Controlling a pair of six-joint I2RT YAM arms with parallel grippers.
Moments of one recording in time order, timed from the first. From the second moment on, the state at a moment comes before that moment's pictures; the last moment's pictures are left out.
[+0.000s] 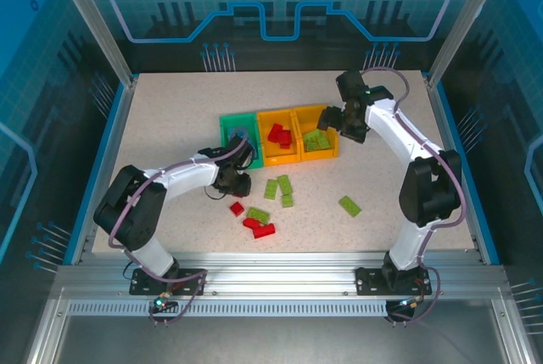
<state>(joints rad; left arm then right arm) -0.52 1.65 0.96 -0.61 -0.02 -0.41 0.28 1.80 1.58 -0.98 -0.03 0.60</state>
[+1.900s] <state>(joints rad) -0.50 1.67 1.41 -0.65 0.06 -0.41 0.43 1.66 1.00 -1.00 0.05 0.44</state>
